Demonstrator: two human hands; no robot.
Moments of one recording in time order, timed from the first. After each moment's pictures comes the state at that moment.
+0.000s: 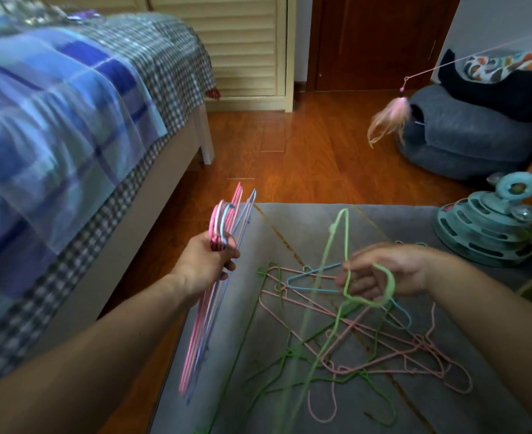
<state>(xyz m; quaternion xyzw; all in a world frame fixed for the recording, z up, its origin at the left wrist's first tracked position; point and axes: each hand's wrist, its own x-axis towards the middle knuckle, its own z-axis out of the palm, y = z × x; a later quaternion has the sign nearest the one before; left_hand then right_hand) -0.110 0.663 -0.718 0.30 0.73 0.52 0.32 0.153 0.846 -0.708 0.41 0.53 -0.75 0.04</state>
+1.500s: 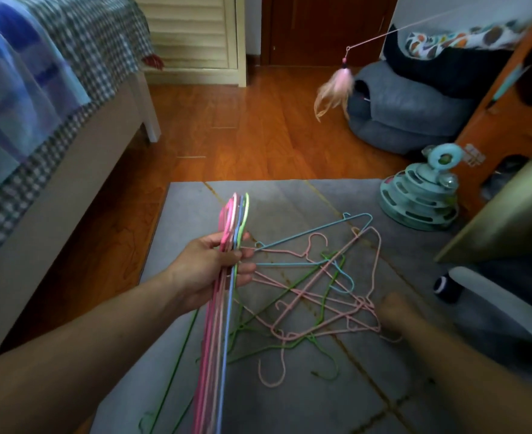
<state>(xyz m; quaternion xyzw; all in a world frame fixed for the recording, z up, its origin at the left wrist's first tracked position) -0.019 0.691 -0.743 0.21 0.53 0.57 0.59 0.314 0.862 -0.896 0.71 0.67 -0.23 0.07</state>
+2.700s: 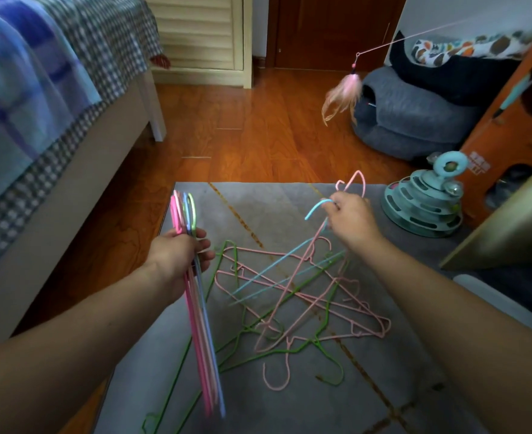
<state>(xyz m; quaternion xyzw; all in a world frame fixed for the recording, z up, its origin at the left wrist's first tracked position) -0.065 0.687 -0.738 0.10 0.69 0.59 0.40 0.161 0.882 -0.738 0.52 0.79 -0.21 -0.25</state>
